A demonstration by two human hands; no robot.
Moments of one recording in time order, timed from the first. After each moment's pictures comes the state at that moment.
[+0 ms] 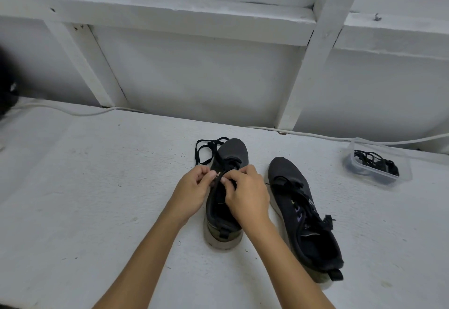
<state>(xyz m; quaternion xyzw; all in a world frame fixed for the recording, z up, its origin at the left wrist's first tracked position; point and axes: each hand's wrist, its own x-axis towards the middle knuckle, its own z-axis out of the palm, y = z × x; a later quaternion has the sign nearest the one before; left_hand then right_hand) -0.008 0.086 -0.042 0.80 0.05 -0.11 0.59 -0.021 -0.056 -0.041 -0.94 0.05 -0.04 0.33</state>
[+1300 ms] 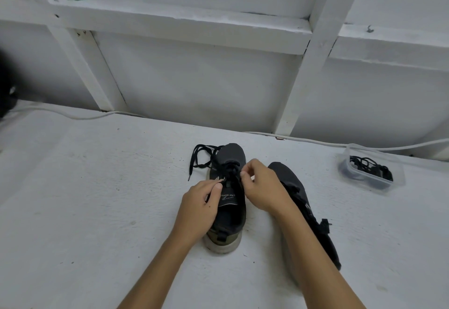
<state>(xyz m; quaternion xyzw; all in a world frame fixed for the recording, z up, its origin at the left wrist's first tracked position) -0.035 0.067 -0.048 0.87 -0.01 0.00 0.49 0.002 -0.105 -0.017 -0.90 0.01 0.09 0.42</state>
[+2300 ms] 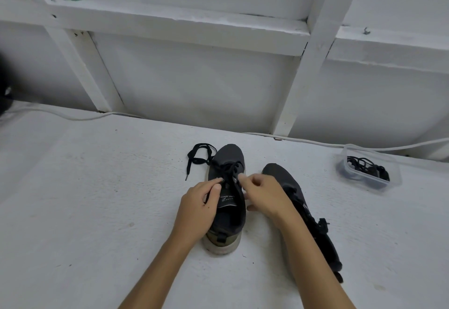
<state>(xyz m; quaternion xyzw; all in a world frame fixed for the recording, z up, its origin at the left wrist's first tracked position) -0.034 0.068 -0.051 0.86 0.00 0.00 0.51 -0.010 -0.109 -0.024 -0.82 0.13 0.14 0.54</state>
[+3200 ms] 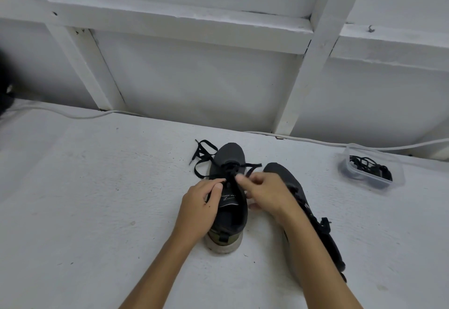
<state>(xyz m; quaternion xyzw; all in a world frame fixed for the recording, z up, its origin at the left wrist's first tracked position) -0.034 0.067 -0.050 0.86 0.01 0.00 0.50 -0.008 -0.109 -0.016 -0.81 0.14 0.14 0.55</state>
